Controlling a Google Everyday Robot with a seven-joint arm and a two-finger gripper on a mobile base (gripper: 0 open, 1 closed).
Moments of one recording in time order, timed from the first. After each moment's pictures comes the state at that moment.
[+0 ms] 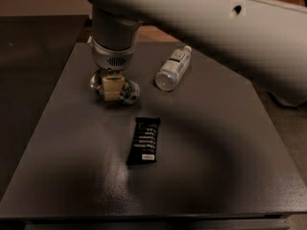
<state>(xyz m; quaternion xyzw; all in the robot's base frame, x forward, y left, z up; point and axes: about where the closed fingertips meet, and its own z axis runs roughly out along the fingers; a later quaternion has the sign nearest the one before) 0.535 0.106 0.894 -0.78 0.60 -0.01 0.17</state>
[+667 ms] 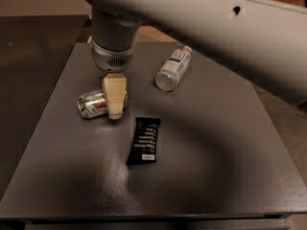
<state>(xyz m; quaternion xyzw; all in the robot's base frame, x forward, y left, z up) 0.533 0.107 0.894 -0.79 0.59 -0.01 0.17</state>
